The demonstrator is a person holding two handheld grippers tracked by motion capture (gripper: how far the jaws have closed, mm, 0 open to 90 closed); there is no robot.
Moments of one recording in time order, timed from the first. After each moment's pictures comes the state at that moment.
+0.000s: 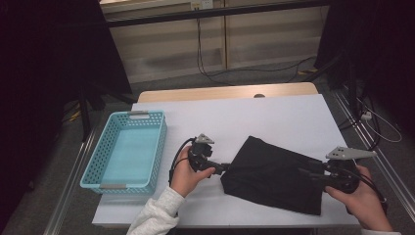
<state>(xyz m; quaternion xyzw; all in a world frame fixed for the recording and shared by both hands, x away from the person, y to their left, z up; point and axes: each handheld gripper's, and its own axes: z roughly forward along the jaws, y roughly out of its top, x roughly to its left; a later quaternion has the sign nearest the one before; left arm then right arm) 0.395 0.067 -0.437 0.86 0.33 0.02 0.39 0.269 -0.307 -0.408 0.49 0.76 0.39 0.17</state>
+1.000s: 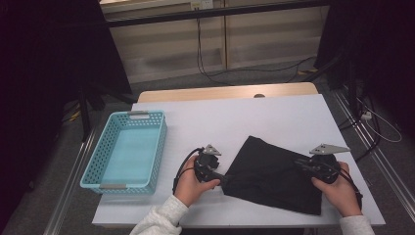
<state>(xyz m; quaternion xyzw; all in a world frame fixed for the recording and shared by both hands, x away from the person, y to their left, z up) 0.371 0.056 -0.453 0.88 0.30 0.00 0.36 0.308 -0.301 -0.456 0.51 0.76 0.34 0.20</state>
